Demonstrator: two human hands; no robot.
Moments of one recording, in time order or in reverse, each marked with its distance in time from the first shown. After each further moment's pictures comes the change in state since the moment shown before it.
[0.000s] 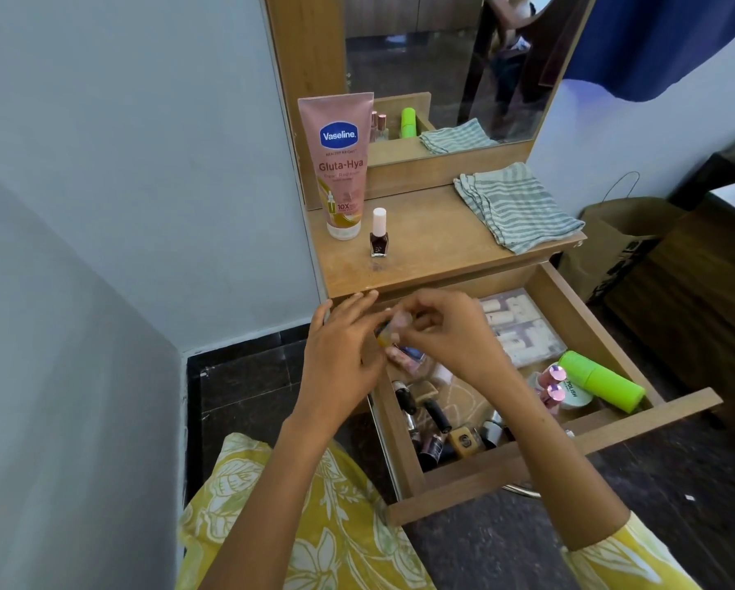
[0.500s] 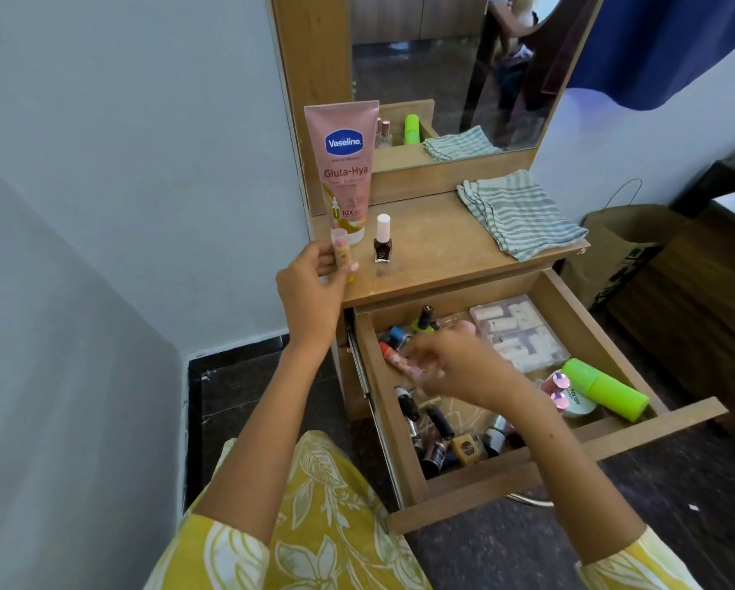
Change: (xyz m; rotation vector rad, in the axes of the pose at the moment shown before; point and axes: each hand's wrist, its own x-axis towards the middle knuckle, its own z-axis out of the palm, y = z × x) left_hand 0.066 -0.025 -0.011 -0.383 0.373 -0.363; right_hand -0.002 0.023 -0.002 -0.530 -0.403 0.022
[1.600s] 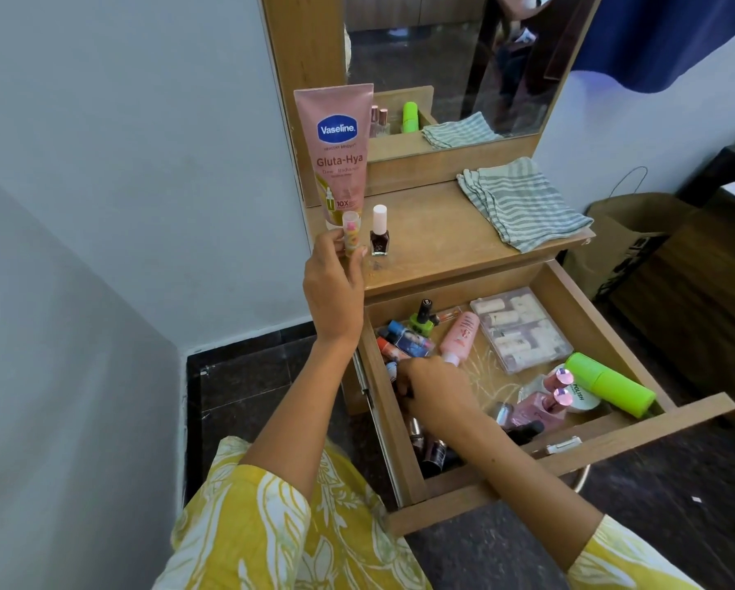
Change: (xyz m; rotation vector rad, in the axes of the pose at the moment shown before) left_hand -0.003 -0.021 0.048 0.110 0.177 0.199; right_hand 0.008 -0.016 0.051 -0.197 0.016 0.206
